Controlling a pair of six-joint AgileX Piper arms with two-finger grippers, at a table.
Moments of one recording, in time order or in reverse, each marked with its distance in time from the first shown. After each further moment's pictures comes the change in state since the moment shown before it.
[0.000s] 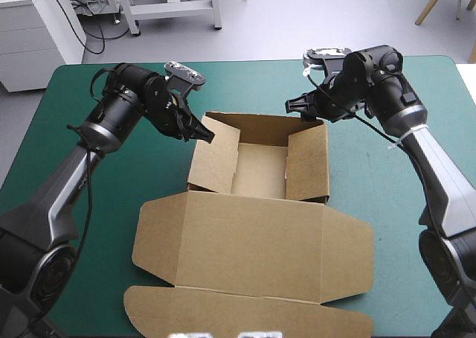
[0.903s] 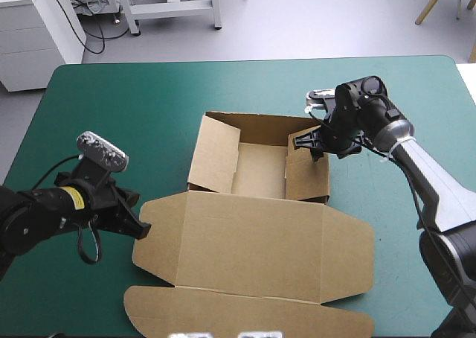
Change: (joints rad) left arm 0.000 -0.790 0.660 -0.063 -0.098 0.037; right arm 0.000 -0.002 0.276 -0.059 -0.029 0.029
